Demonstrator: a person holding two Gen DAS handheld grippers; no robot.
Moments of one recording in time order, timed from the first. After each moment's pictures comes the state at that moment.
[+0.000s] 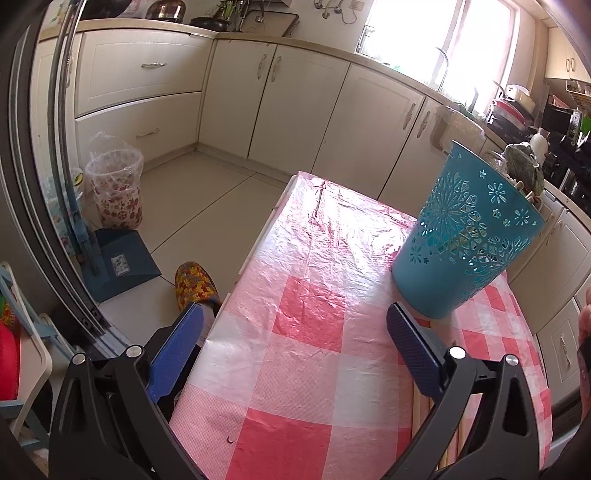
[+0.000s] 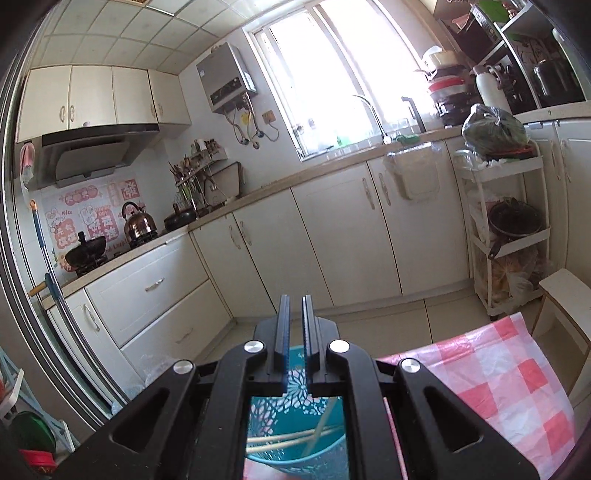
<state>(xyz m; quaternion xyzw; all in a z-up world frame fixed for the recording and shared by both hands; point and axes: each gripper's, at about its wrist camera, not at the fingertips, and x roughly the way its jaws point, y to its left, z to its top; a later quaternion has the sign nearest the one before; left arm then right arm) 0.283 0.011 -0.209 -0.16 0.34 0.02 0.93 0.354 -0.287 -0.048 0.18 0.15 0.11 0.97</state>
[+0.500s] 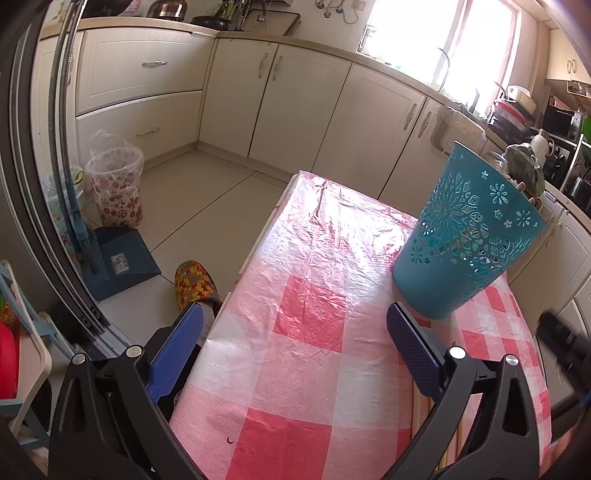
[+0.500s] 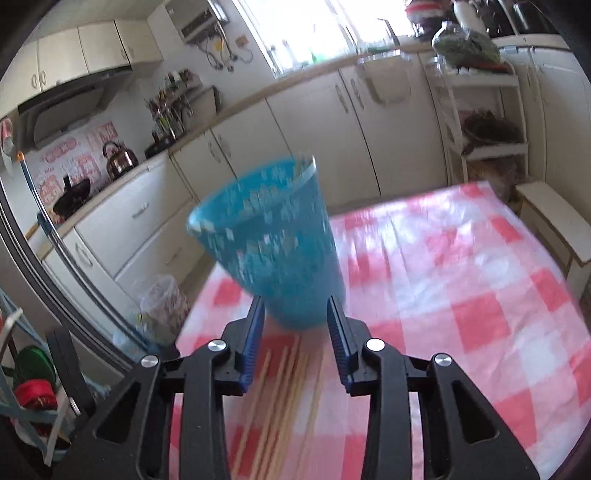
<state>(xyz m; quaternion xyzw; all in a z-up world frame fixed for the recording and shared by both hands) 0.283 0.011 -0.210 -0.16 0.34 0.03 0.93 0.277 -0.285 -0.148 0.19 0.33 0.11 0.92</state>
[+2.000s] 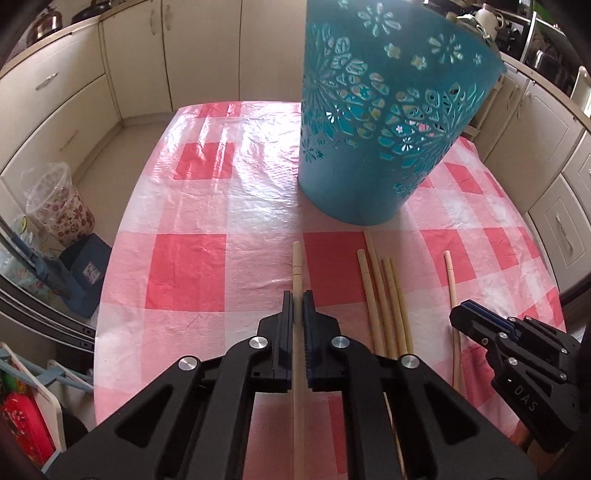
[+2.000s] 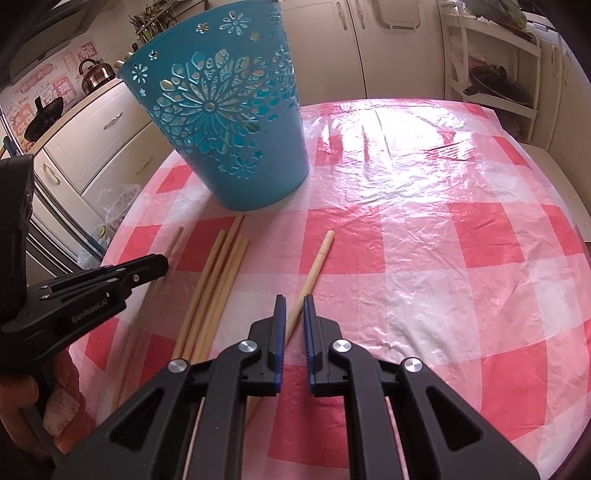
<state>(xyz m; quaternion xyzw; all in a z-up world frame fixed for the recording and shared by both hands) 0.318 -0.078 -0.216 -0.02 0.48 -0.10 0.87 0.286 -0.278 -0.208 0.11 0.45 0.10 0.88</state>
